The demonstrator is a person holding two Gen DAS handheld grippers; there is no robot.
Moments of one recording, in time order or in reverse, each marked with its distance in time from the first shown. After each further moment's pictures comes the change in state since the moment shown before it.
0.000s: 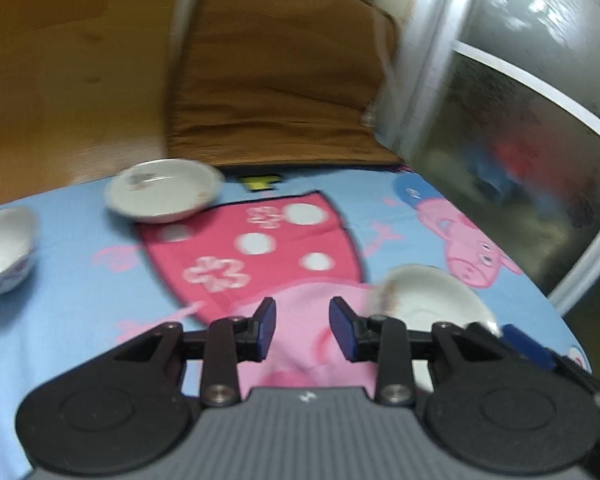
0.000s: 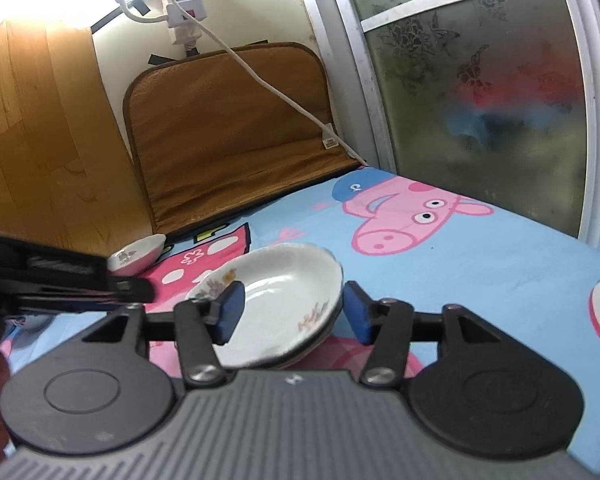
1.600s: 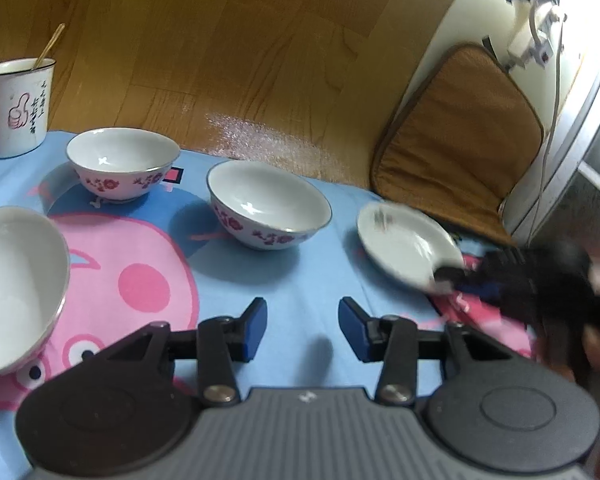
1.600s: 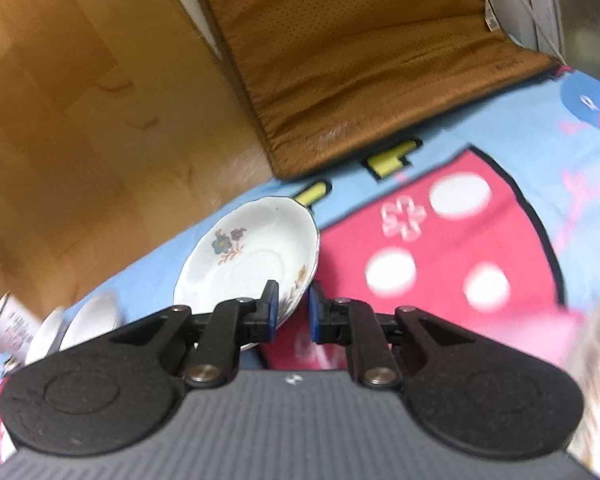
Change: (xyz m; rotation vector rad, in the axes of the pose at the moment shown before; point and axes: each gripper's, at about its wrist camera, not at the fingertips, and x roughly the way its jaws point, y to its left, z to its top) left arm -0.057 0.165 -0.049 -0.322 -0.164 0.133; right arm 0.136 0.137 0.021 0.085 0.395 0.212
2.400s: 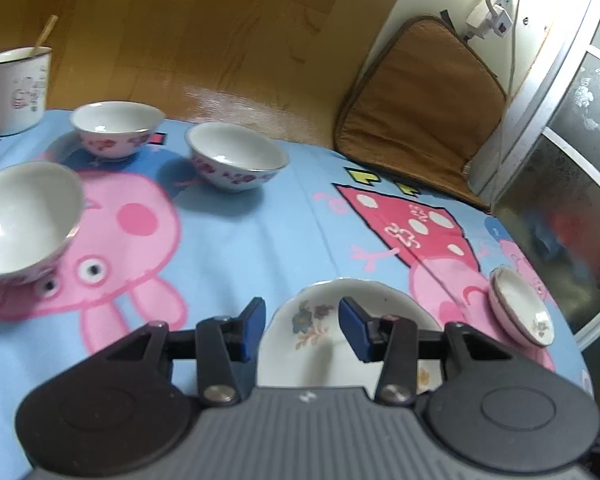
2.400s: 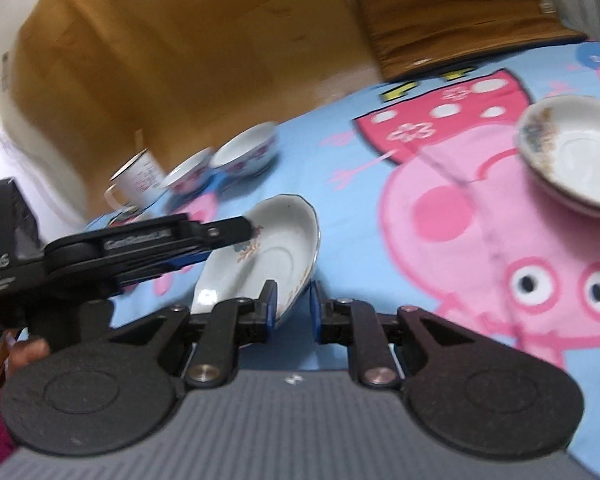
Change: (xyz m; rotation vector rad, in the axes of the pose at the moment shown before) left arm -0.046 -0.016 -0.028 0.048 0.095 -0.041; right arm -0.112 0.017 -0.108 -0.203 0.131 0.270
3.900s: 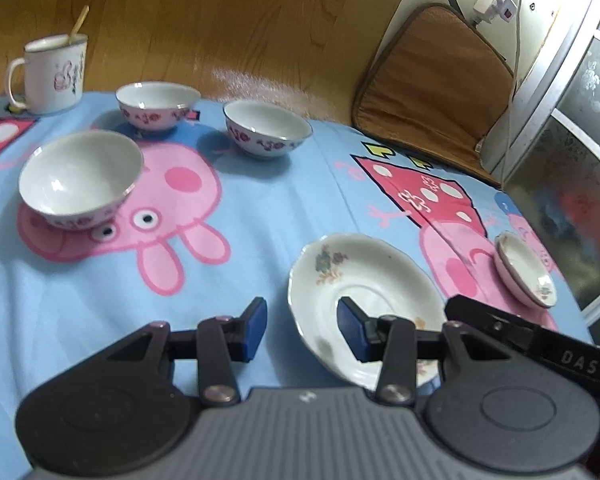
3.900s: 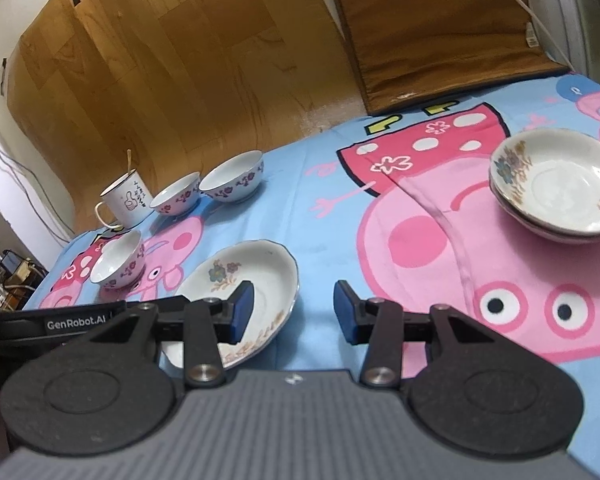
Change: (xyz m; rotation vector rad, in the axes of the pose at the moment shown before) left arm -0.033 0.006 -0.020 -0.010 0.071 0.035; right arm -0.007 -0.006 0.003 -0.032 -0.111 -0.070
